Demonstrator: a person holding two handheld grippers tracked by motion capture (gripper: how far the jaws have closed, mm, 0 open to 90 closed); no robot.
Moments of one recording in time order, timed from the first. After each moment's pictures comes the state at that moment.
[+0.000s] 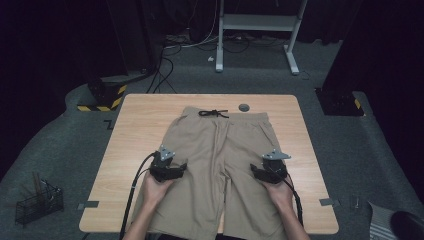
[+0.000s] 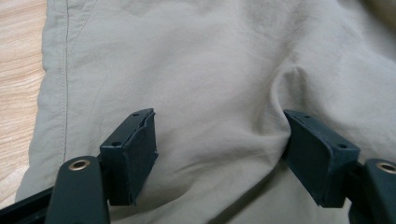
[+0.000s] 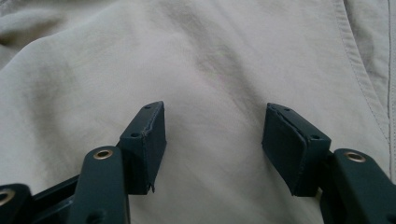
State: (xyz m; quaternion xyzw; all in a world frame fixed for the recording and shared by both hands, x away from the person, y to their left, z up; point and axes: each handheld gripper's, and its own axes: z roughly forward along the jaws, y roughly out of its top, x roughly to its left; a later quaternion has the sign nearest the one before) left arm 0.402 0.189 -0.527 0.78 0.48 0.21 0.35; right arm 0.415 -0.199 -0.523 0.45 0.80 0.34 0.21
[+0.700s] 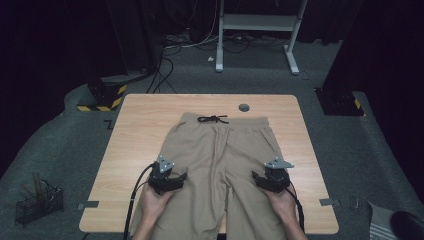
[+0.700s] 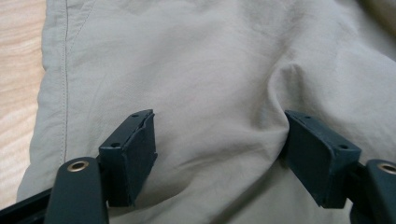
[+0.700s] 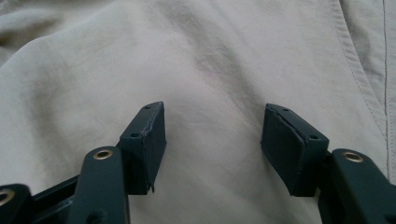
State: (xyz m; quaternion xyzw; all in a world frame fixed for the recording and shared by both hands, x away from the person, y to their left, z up) left arm 0.361 0.184 -0.527 0.78 0.48 0.22 0.35; right arm 0.385 -0.203 -0.523 0.45 0.80 0.34 0.21
